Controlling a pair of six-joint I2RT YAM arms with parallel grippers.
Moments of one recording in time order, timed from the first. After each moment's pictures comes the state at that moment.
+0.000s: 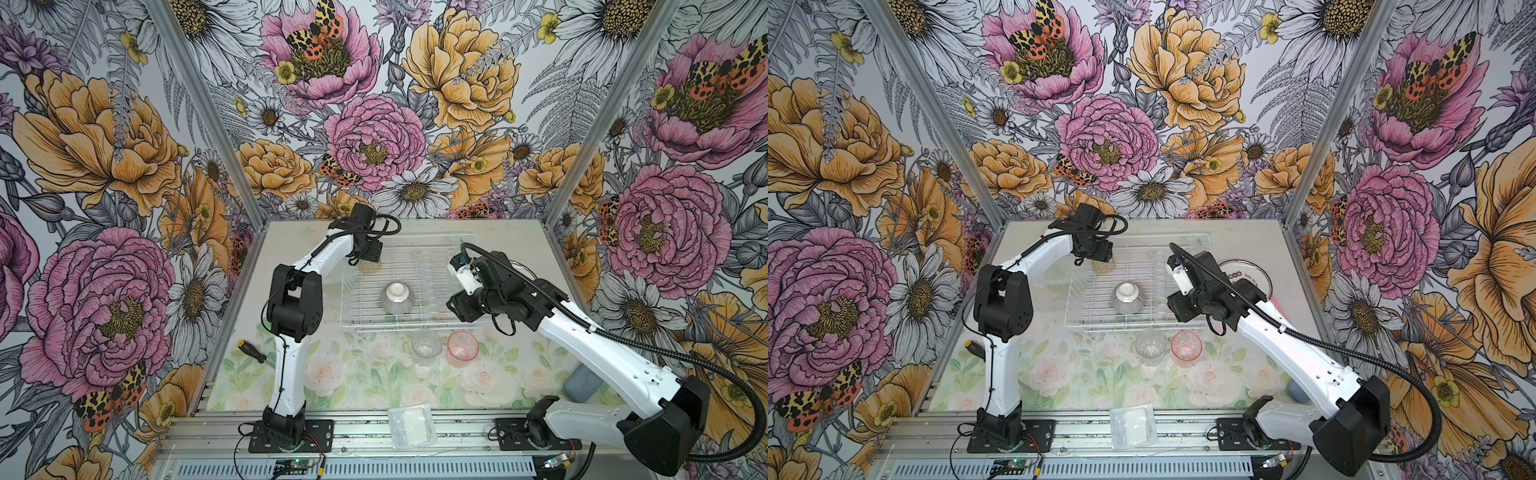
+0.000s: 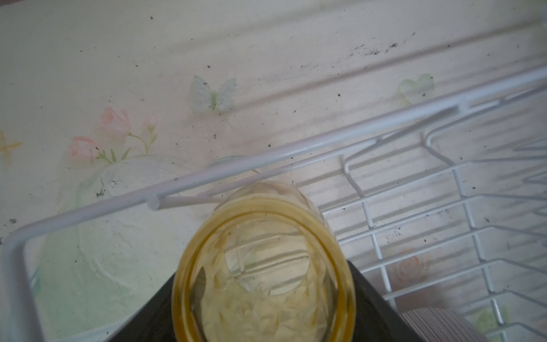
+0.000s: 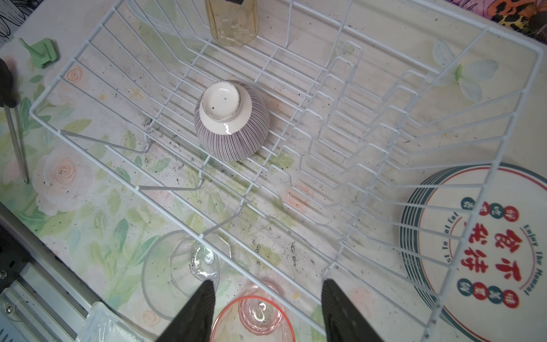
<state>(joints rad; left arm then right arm) -0.33 2.17 1.89 -0.78 -0.02 -0.08 0.58 1.22 1.15 -0.84 -0.07 0.04</state>
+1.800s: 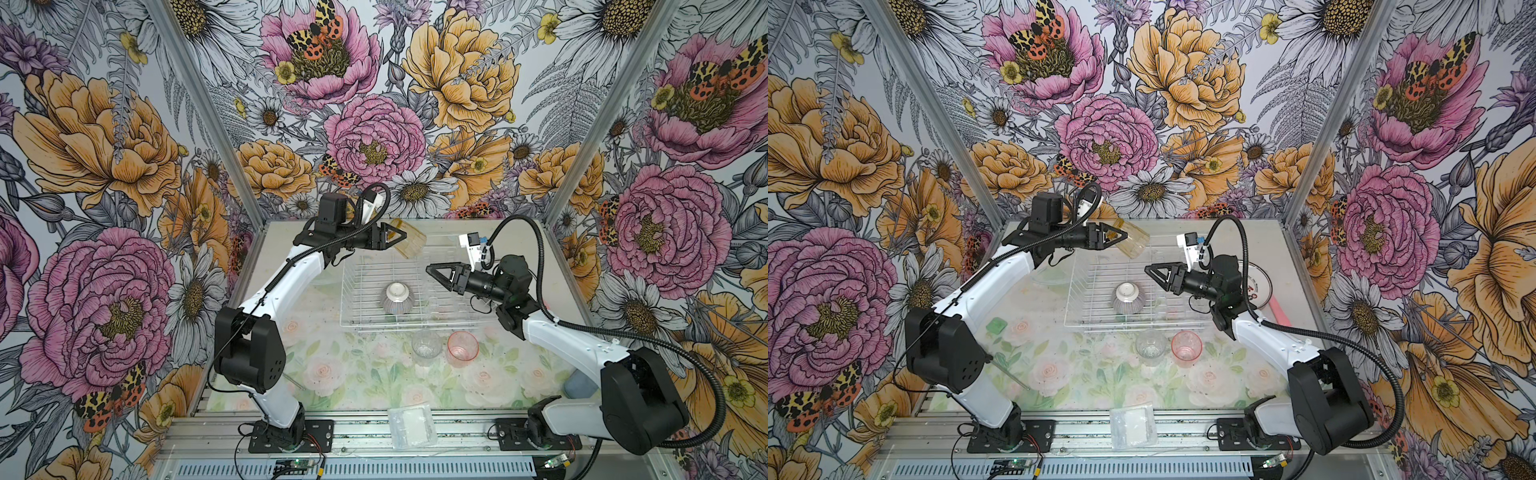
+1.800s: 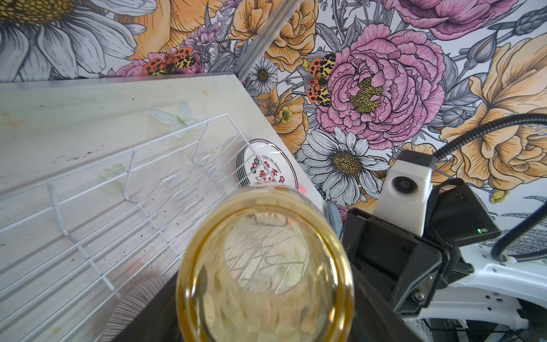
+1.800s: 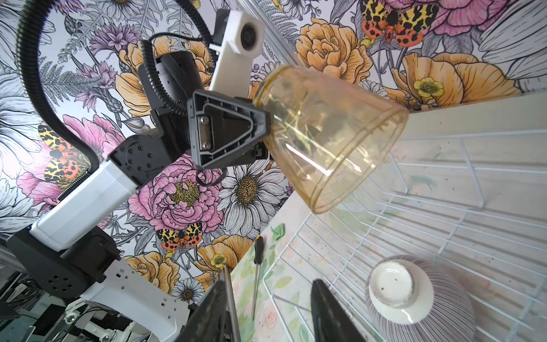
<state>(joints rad) -0.33 1.68 1.51 -0.31 0.84 -0.36 0.38 1.35 0.74 0.61 -0.80 0.78</state>
